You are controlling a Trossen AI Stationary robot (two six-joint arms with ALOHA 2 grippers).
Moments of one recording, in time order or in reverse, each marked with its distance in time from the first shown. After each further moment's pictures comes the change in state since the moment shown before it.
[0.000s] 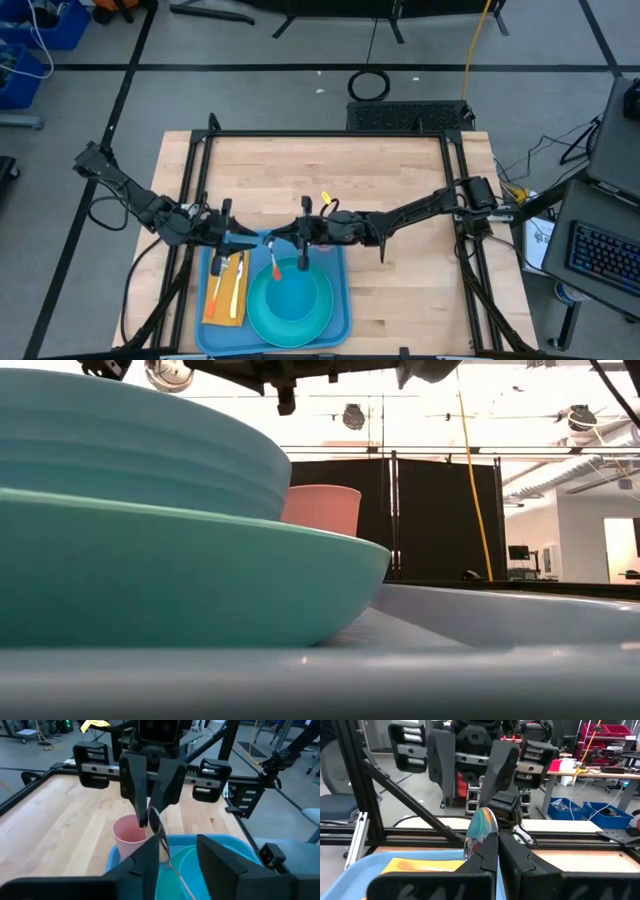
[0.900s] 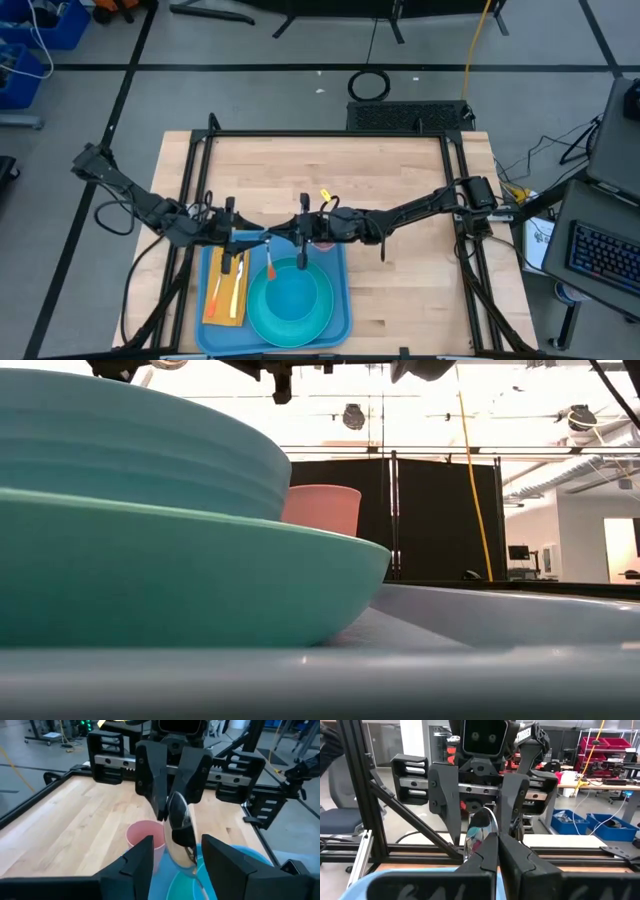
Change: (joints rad) left arm 0.033 0.066 0.000 0.074 -0.068 -0.012; right arm -0.003 0.000 0.016 0.056 -0.030 -0.002
